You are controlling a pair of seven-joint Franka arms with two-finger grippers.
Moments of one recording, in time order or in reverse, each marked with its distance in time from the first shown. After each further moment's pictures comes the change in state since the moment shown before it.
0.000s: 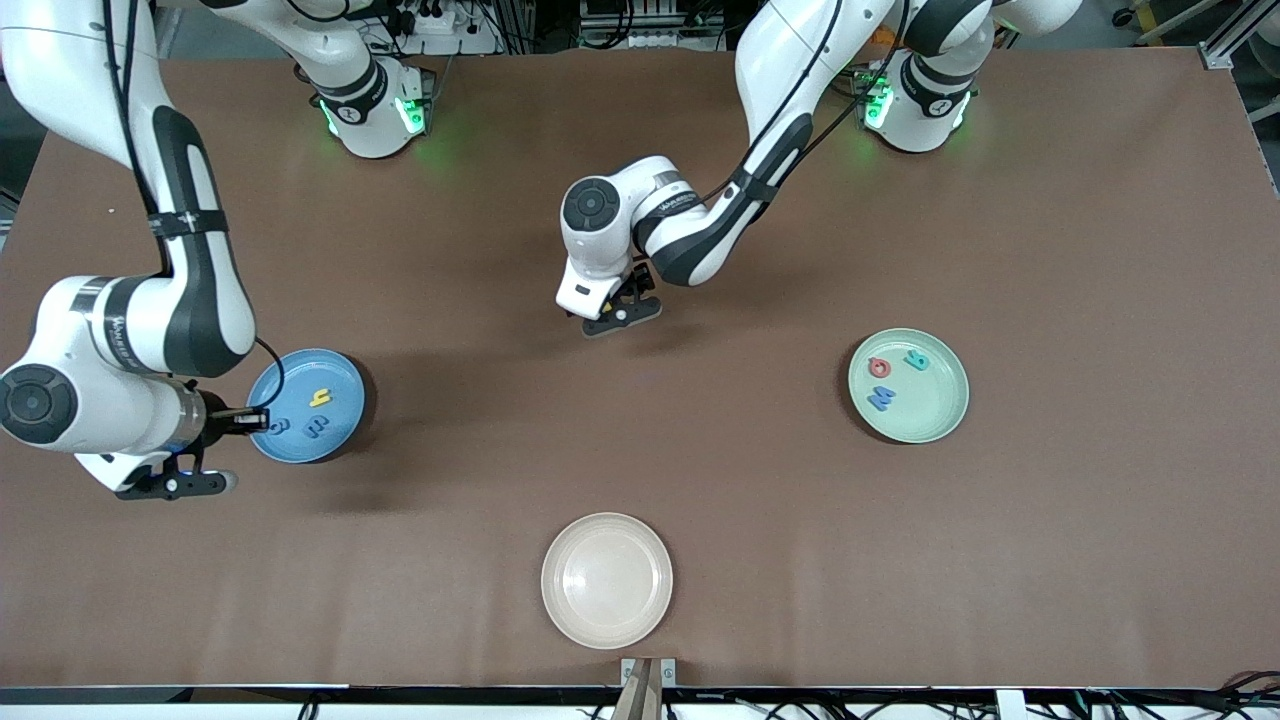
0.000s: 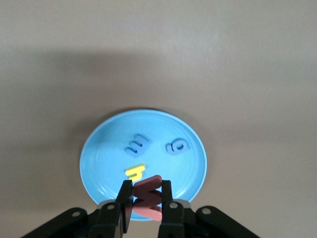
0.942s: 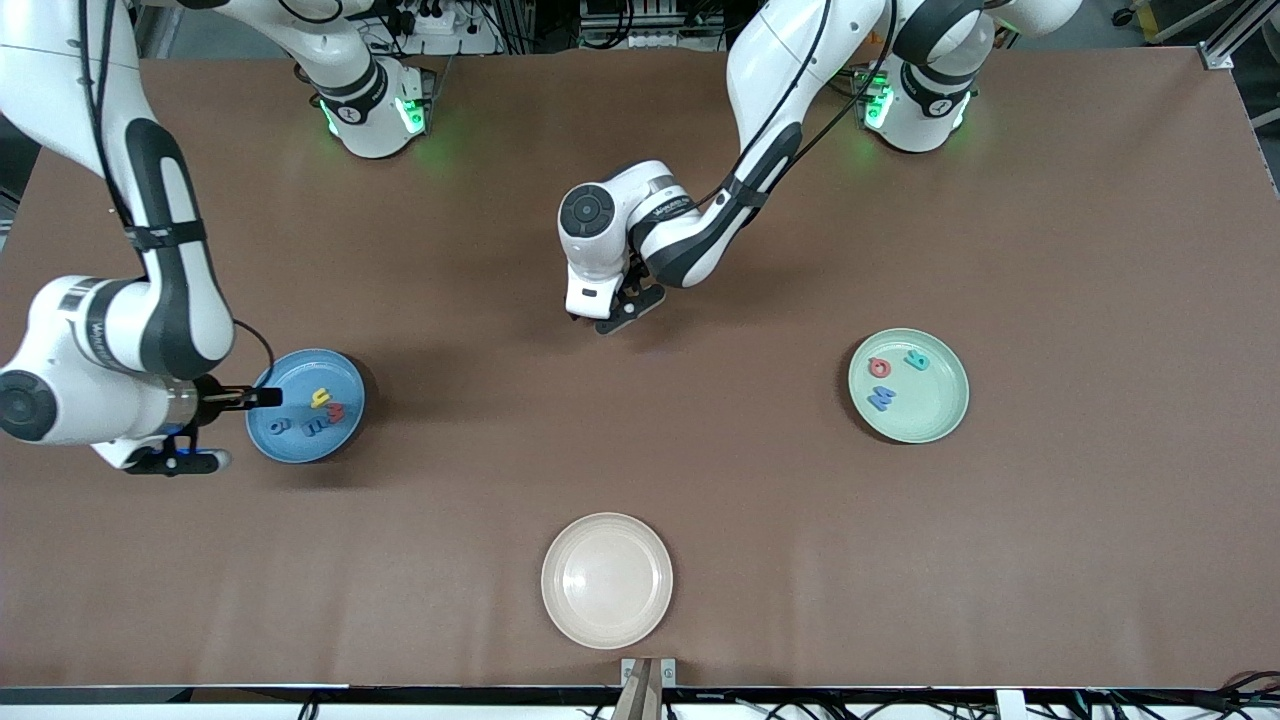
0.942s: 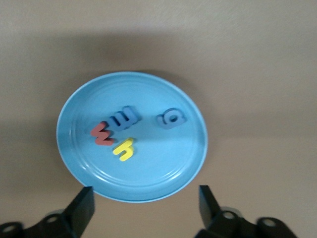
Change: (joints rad) left arm -0.022 0.041 -0.003 0.015 -0.007 -0.001 -0.180; right arm -0.088 -0.008 0.009 -0.065 0.046 -0.004 -0.073
